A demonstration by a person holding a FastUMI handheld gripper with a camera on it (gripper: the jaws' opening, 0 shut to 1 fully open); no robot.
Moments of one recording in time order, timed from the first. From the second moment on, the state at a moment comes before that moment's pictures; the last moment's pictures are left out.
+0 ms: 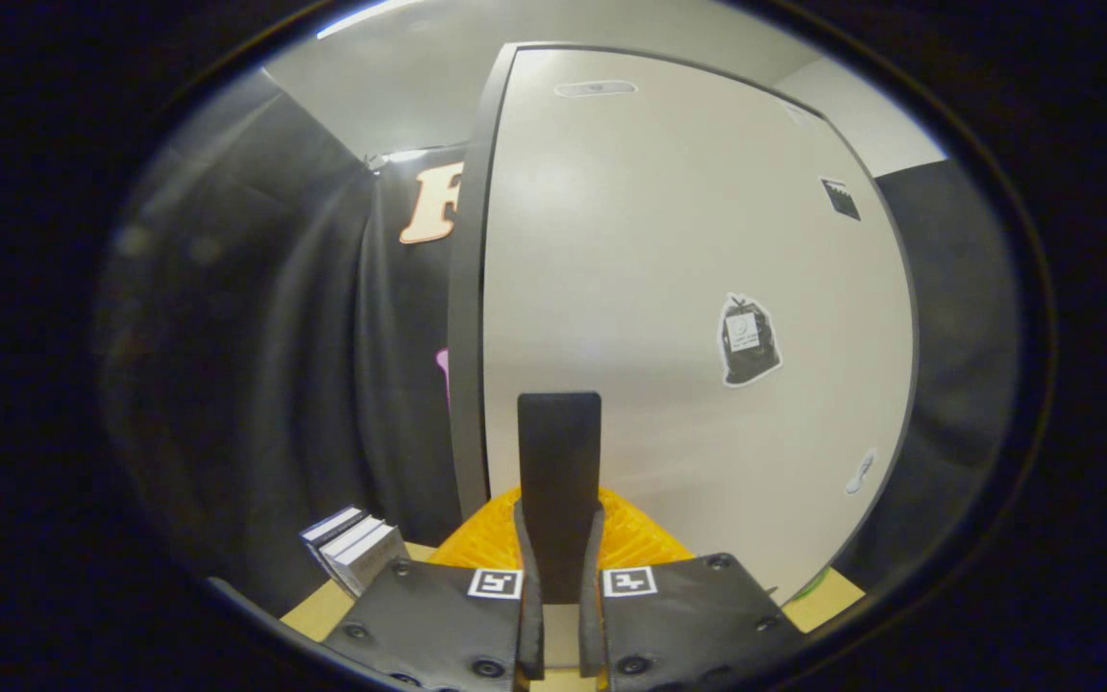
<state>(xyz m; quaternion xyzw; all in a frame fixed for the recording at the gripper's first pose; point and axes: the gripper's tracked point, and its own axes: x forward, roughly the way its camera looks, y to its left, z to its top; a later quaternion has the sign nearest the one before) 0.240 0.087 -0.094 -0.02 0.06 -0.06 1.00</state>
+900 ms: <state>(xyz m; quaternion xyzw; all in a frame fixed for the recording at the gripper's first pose) 0.146 0.077 -0.082 -0.01 0.07 0.03 1.00</state>
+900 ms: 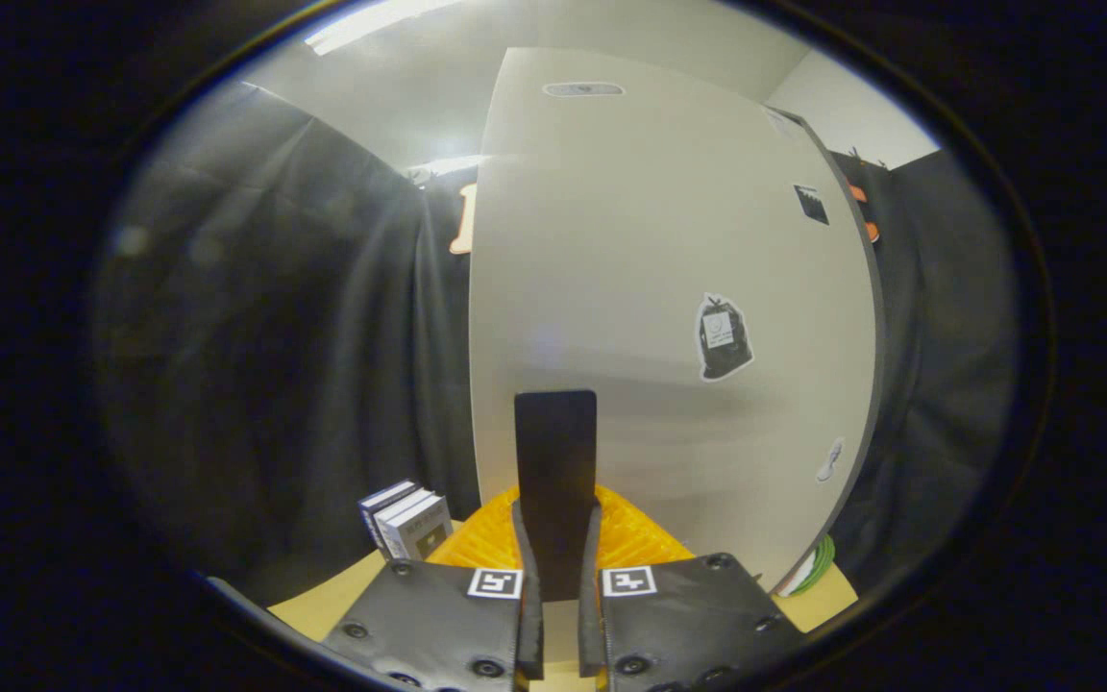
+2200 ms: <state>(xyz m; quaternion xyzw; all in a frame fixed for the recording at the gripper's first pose) 0.011 -0.081 -0.055 -0.03 0.07 -0.05 1.00</state>
